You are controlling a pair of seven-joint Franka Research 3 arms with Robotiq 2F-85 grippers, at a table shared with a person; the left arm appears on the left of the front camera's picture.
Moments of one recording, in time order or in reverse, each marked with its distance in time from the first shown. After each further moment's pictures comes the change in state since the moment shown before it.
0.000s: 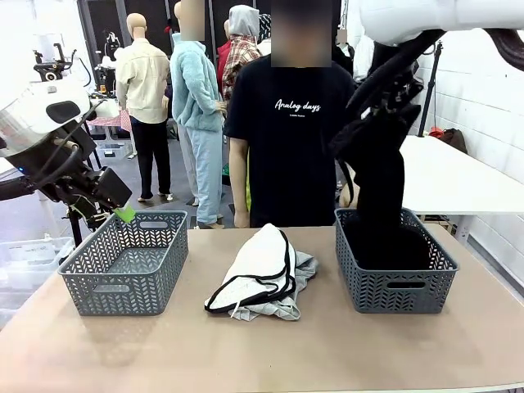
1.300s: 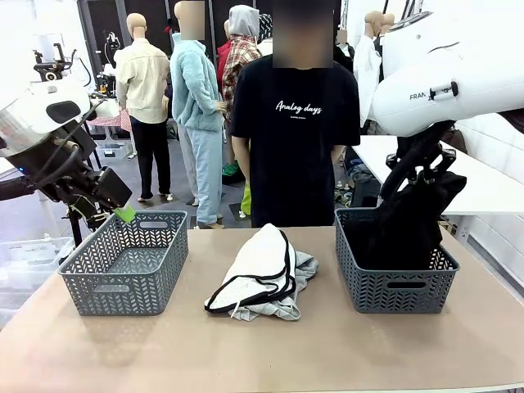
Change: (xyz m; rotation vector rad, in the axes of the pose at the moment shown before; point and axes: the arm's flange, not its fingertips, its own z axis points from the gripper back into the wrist) left arm 0.000 0.000 0.000 0.000 0.000 0.000; right arm -0.061 -0.052 -0.117 -0.310 0.093 -0.083
